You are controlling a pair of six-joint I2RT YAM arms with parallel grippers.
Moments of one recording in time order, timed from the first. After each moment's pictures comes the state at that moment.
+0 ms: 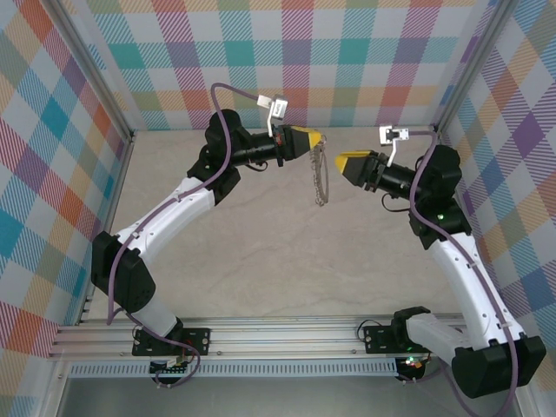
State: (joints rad) left arm -0.59 1.61 1.50 0.28 0.79 -0.63; right arm 0.21 1.04 1.07 -0.01 -0.87 0.63
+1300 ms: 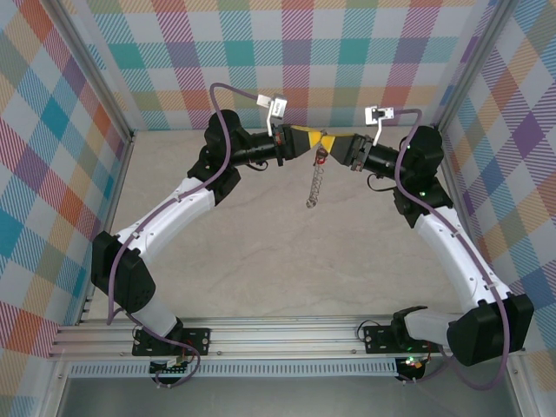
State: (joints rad) left arm -0.60 1.61 1.50 0.30 0.79 -0.66; right arm 0.28 1.22 1.16 0.17 -0.87 0.76
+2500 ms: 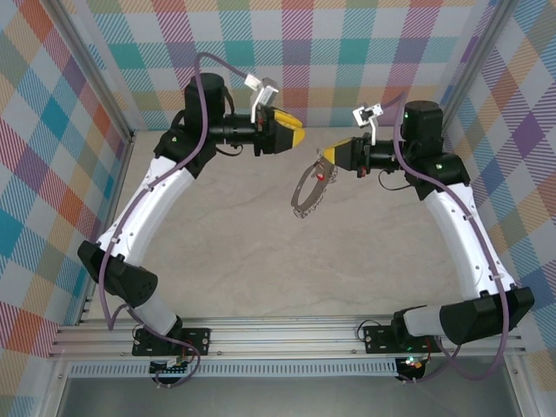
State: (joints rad) left arm -0.50 1.67 1.95 -0.49 0.98 -0.13; right arm 0.23 1.35 1.54 -0.64 -1.05 0.16
